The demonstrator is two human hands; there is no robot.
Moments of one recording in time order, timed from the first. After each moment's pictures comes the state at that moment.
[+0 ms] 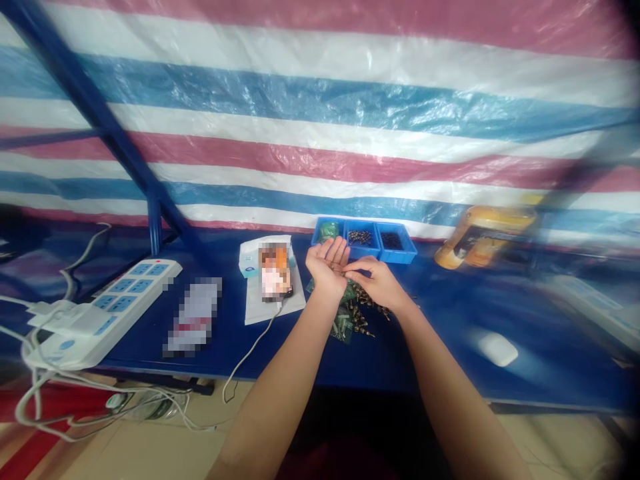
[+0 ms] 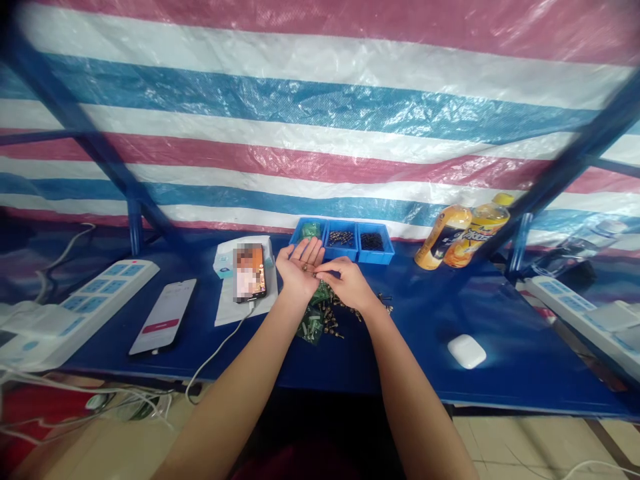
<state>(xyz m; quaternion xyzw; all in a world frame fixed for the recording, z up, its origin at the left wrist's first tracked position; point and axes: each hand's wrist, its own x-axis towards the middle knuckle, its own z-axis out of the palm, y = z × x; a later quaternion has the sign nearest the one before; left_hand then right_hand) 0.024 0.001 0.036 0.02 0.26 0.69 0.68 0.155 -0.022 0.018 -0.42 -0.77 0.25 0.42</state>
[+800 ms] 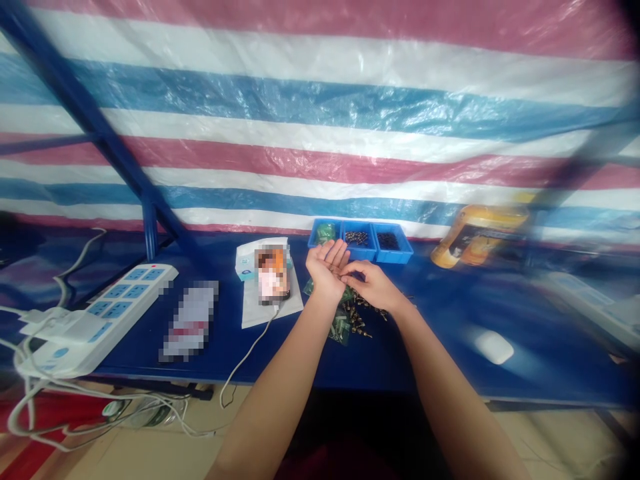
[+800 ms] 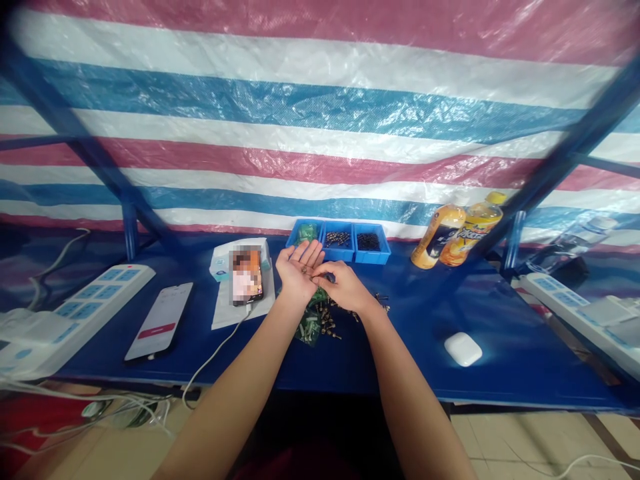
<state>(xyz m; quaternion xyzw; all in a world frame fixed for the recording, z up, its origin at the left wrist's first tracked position) 0.027 0.002 0.031 0.06 0.27 0.67 0.68 0.154 -0.022 0.017 -0.40 -0.78 0.29 0.39</state>
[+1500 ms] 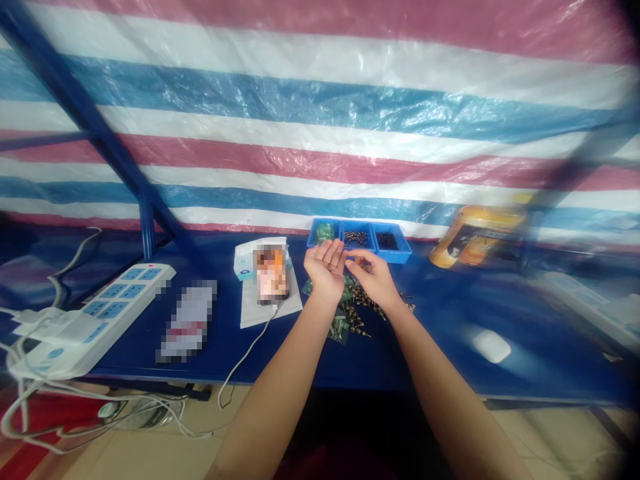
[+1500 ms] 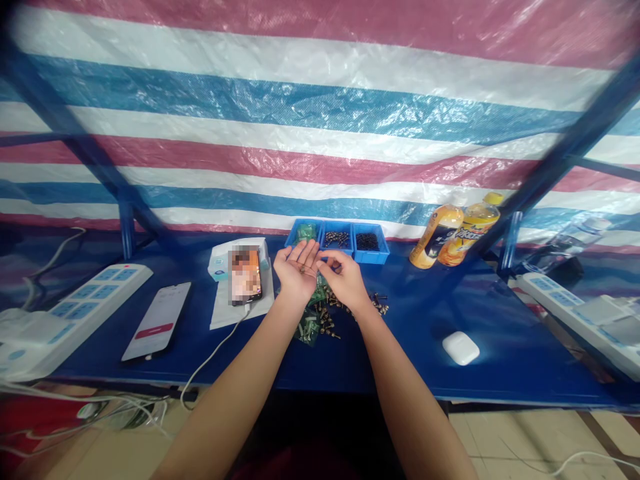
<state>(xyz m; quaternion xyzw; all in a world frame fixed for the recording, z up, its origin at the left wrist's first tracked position) 0.028 0.000 0.034 0.04 0.26 0.69 0.67 0.147 -0.016 0.010 -0.46 -0.66 0.28 0.52</state>
